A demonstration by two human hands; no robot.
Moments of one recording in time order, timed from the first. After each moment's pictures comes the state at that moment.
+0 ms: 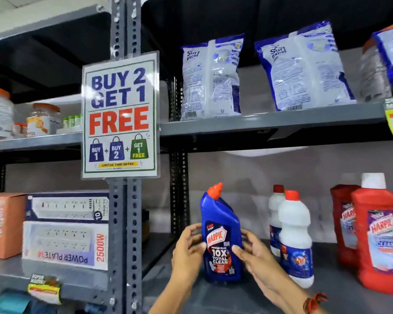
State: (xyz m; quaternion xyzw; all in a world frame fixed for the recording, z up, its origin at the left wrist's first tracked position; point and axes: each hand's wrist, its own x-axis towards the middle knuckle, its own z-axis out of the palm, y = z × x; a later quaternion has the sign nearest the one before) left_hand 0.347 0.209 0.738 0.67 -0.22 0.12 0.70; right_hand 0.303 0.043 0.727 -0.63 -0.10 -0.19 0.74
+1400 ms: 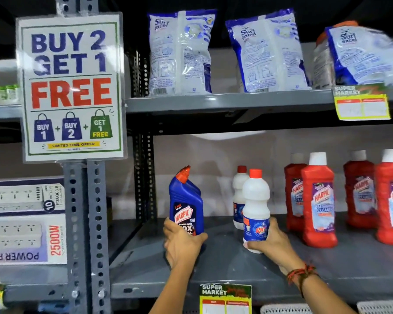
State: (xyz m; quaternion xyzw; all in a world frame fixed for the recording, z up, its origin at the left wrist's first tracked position) left_hand 0.358 0.149 0.716 0.84 -0.07 0.17 0.51; right_hand 0.262 -0.049 0.702 -0.81 0.19 -0.34 0.44
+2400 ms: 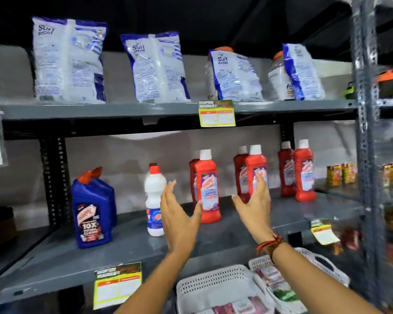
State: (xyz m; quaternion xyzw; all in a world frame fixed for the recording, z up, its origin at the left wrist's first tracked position) left_hand 0.149 0.007 0.748 0.66 -0.34 0.31 0.60; right_hand 0.059 -0.139 0.750 -0.71 0.23 -0.60 0.27
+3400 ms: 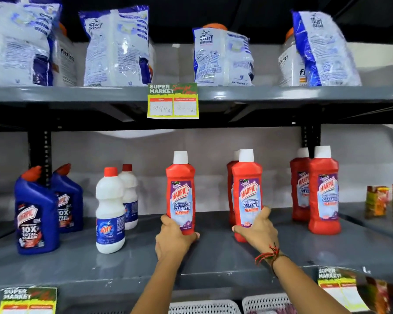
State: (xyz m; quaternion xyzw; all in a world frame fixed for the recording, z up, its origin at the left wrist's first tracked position) left_hand 0.195 -0.165 0.708 0.86 -0.14 0.12 0.47; right_hand 0.105 -0.359 0.704 -0.81 0.30 -0.40 0.31
